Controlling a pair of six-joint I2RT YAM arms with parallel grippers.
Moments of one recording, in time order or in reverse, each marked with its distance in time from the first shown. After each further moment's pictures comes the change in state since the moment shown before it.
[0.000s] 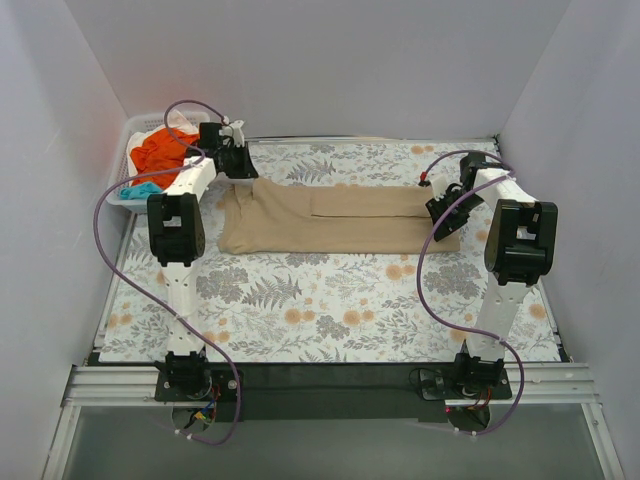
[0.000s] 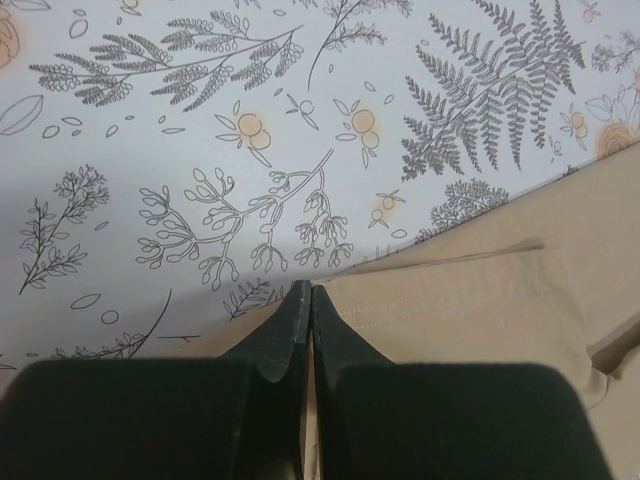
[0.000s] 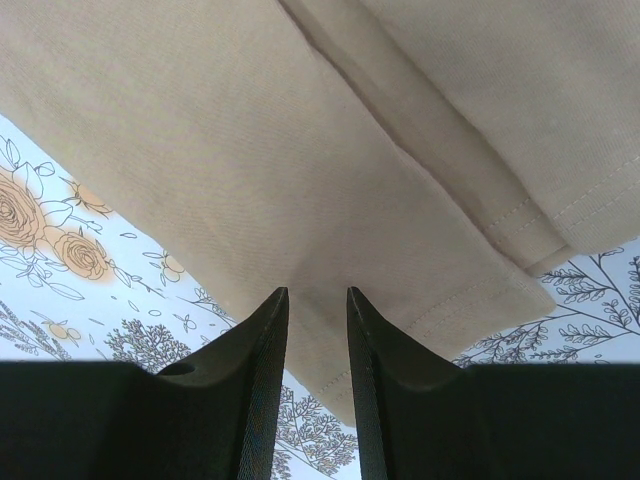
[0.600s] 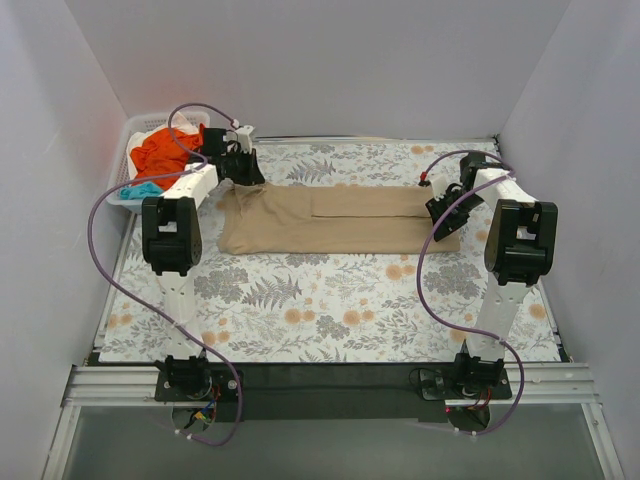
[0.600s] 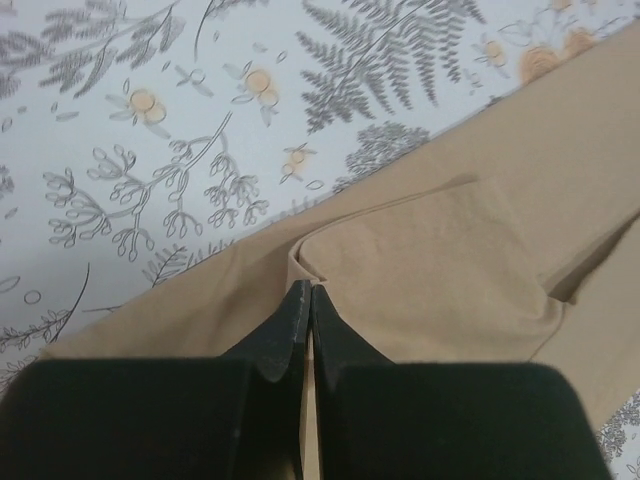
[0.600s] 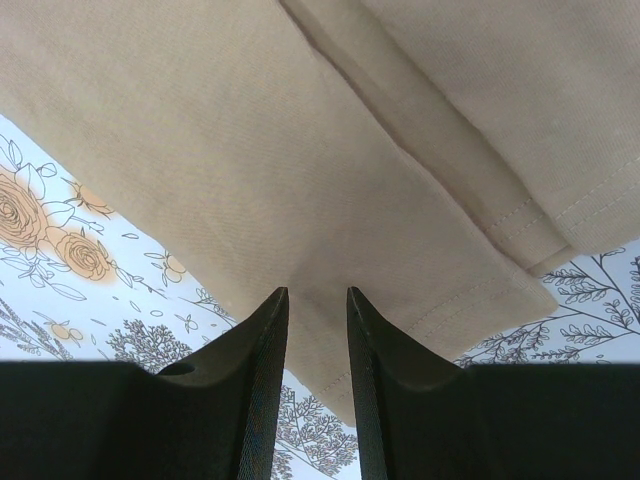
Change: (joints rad) left arm -0.026 -0.157 -0.245 0.091 0.065 0.106; right arm 0.000 0.000 0.000 0.000 -0.002 0.003
